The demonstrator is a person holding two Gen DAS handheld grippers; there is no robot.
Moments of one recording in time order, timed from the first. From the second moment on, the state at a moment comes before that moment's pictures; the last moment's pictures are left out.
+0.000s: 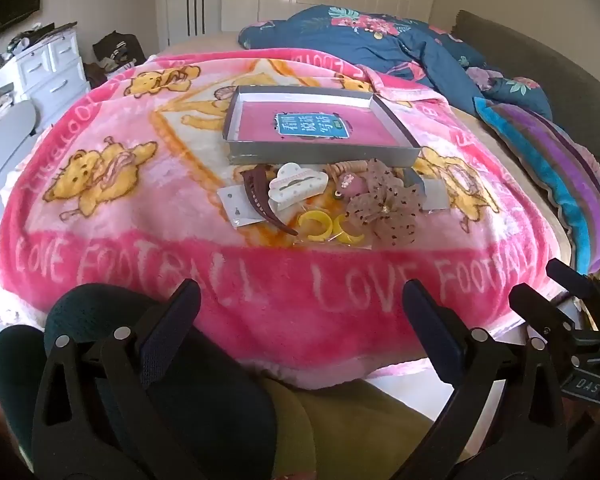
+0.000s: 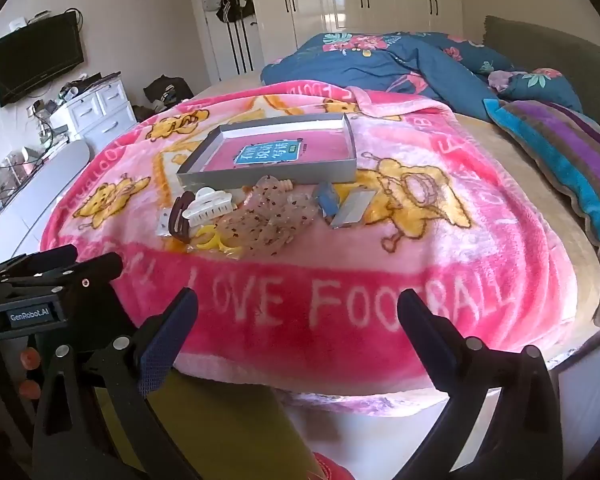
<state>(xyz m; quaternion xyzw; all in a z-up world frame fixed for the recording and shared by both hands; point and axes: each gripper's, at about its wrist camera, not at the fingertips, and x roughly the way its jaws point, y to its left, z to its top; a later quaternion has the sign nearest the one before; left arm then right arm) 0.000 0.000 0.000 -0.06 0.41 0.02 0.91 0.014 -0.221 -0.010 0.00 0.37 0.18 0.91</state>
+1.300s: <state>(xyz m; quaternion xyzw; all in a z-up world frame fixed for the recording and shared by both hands) 0.003 -0.005 0.007 -0.05 0.41 0.02 0.91 0.009 -0.214 -0.001 0.00 0.36 0.18 0.92</state>
